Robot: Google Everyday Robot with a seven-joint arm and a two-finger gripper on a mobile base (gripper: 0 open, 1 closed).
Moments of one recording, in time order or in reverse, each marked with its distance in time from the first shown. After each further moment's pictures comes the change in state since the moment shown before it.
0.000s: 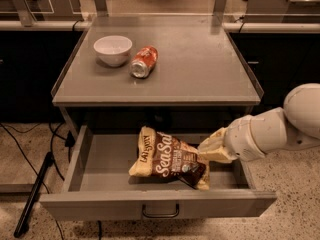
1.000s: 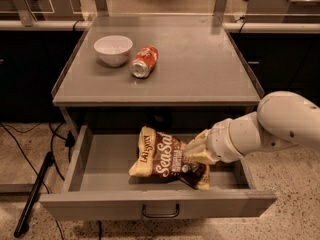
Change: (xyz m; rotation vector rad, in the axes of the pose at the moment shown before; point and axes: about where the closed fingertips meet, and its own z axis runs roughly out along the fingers) arm -0.009 -0.002 0.047 -0.001 -0.002 -0.092
